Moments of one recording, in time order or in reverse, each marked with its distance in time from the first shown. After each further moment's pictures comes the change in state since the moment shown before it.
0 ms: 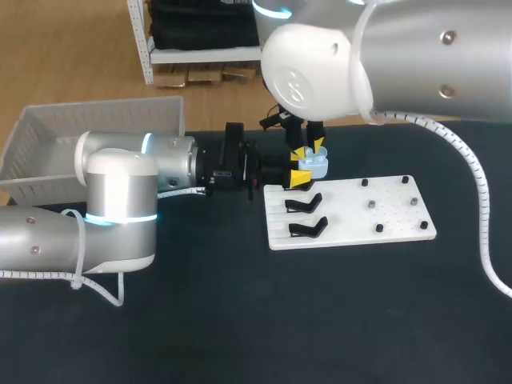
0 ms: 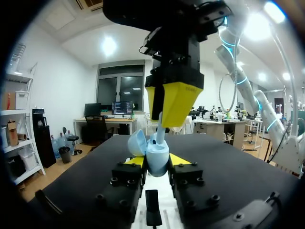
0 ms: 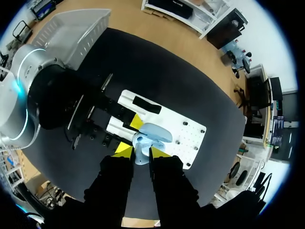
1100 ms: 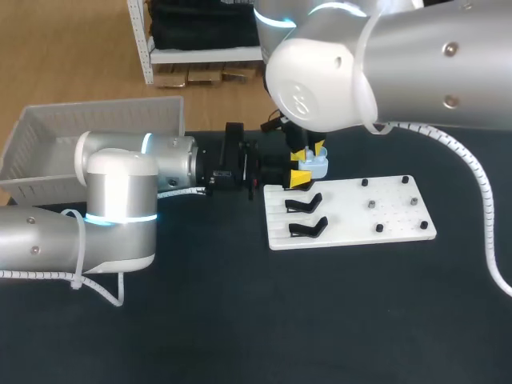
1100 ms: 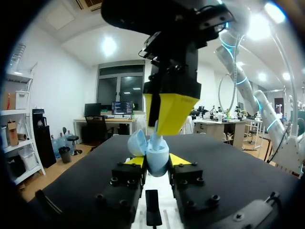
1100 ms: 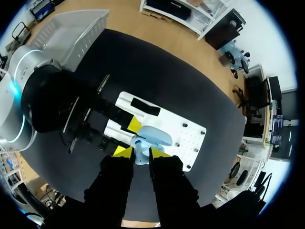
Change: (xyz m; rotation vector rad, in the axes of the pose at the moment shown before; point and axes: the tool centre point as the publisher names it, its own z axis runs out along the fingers) left arm 0.000 0.000 0.000 0.000 0.000 0.000; right arm -0.003 -0.002 0.008 0.012 -0.018 0.012
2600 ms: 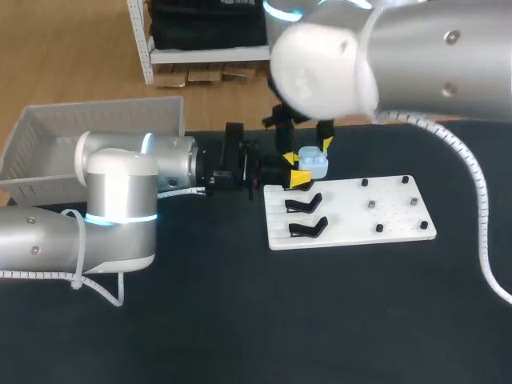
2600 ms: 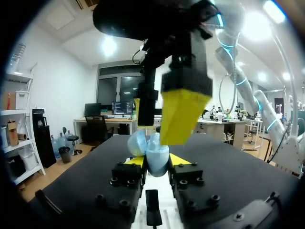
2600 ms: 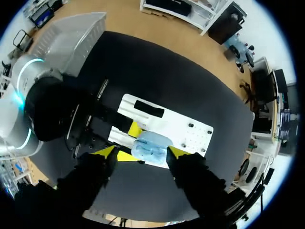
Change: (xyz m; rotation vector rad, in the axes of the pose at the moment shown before) left arm 0.000 0.000 0.000 0.000 0.000 0.000; right arm -0.008 -0.003 -0.001 -0.100 0.007 0.061
